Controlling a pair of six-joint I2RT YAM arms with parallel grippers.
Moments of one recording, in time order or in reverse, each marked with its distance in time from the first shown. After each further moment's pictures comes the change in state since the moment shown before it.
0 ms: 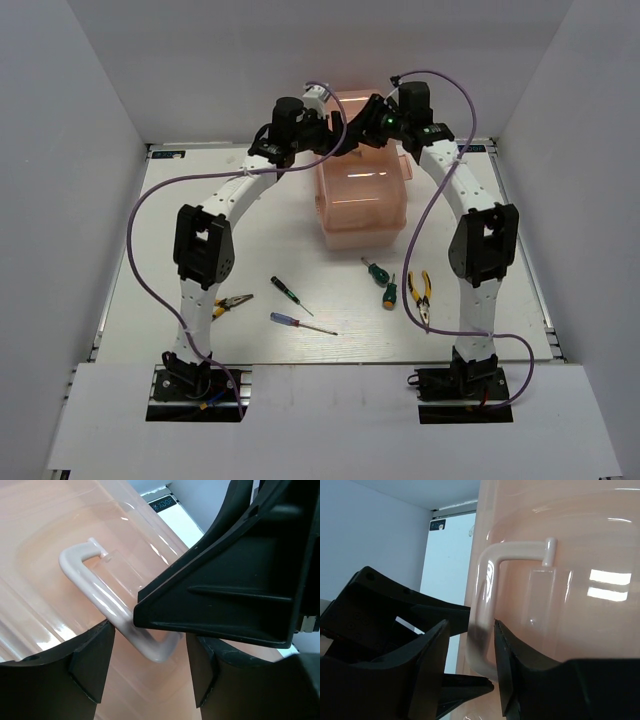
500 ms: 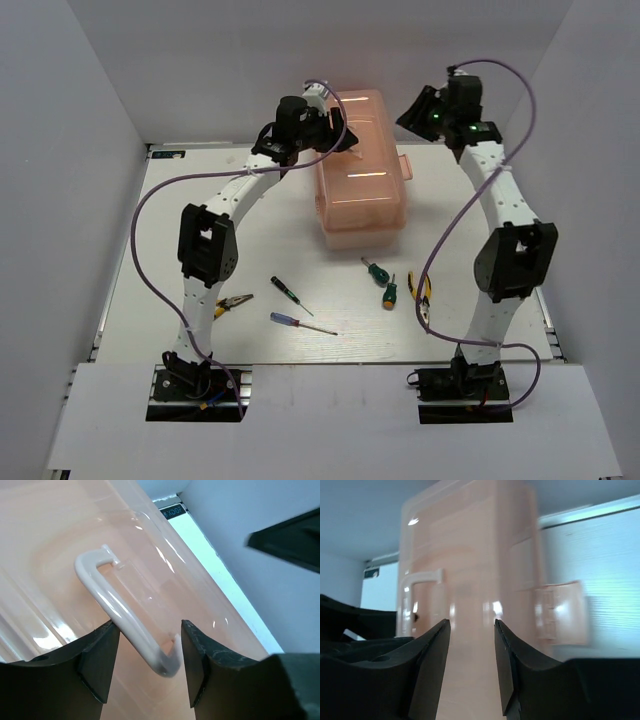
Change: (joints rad) left arm -0.006 0.032 0.053 -0.031 -0.074 -0.047; right arm -0.128 -0.161 -0.082 -0.107 0.238 -0.180
